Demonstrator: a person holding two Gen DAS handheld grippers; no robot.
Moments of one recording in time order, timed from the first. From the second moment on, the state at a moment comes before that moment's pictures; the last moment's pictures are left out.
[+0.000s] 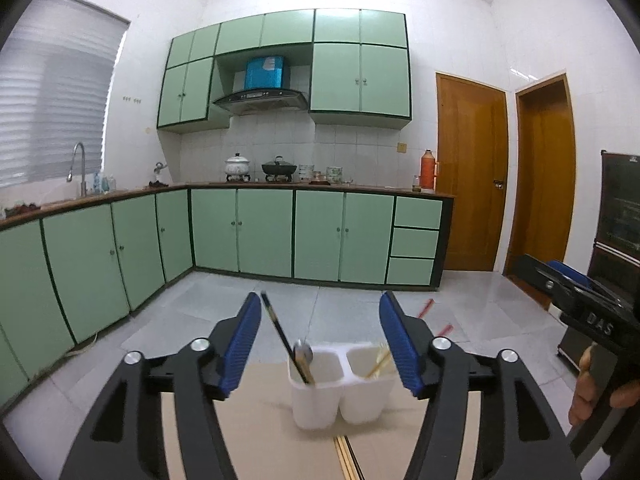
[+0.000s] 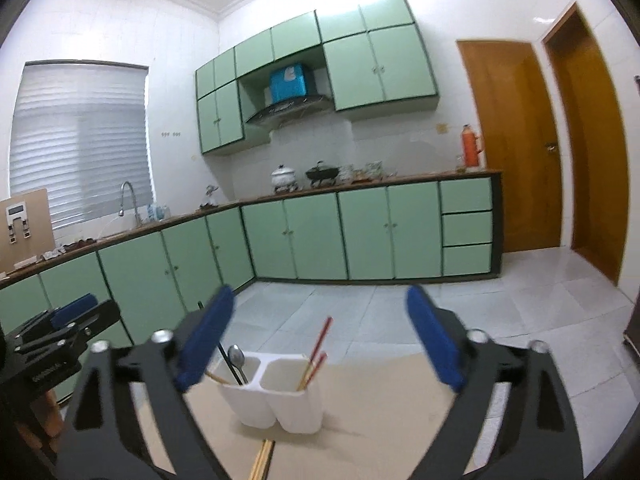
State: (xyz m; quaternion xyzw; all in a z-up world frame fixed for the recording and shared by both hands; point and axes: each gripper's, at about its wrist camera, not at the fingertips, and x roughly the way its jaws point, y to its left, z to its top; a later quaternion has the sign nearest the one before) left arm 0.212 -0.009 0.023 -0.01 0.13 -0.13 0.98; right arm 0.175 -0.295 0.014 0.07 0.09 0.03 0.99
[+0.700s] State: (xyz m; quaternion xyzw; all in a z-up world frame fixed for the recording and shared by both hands) left arm 0.117 0.018 -0.107 0.02 0.21 -0.09 0.97; right arm 0.073 -0.248 -0.132 0.02 0.21 0.00 0.98
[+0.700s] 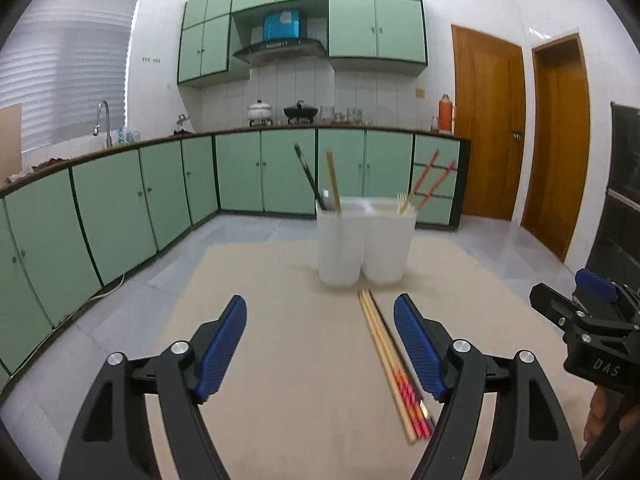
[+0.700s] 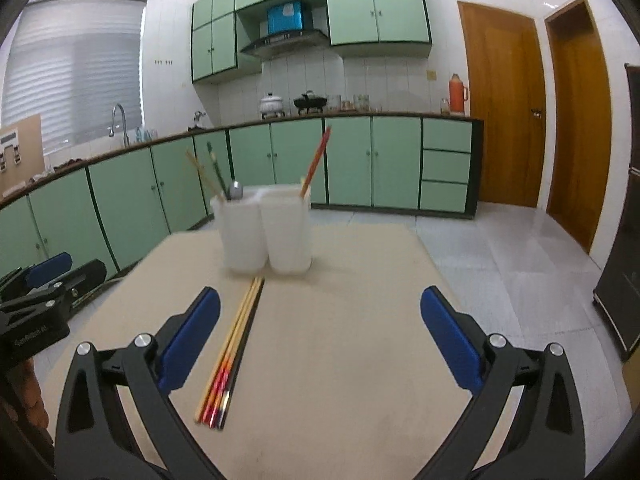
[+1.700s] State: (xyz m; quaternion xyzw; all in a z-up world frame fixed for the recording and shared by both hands) left arm 0.099 0.040 -0.166 0.00 0.27 -0.08 0.96; right arm 0.083 -0.177 -0.214 -0.05 0.37 0.04 0.93
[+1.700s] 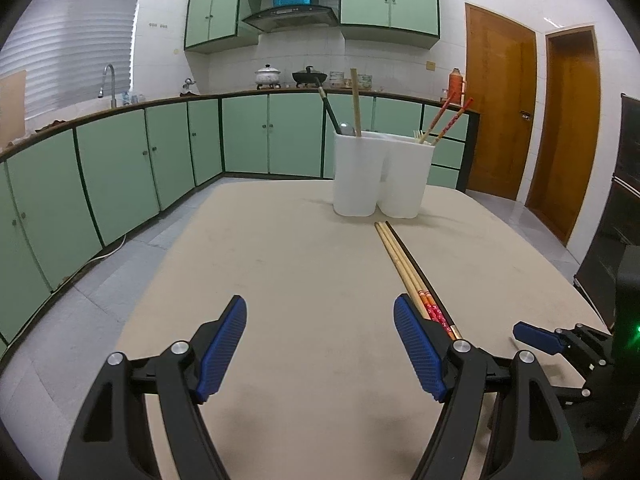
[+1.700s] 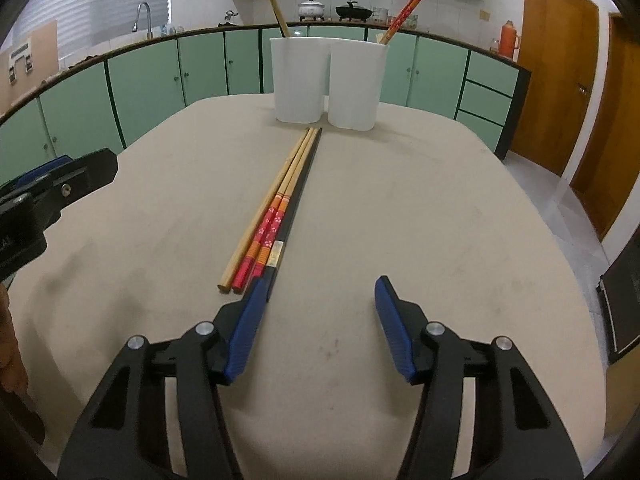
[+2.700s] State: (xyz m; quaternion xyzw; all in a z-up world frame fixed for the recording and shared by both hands) left arm 0.097 0.027 -0.172 0.01 0.28 -0.09 0.96; right arm 0.087 -0.183 -0.217 0.01 0.38 0.05 0.92
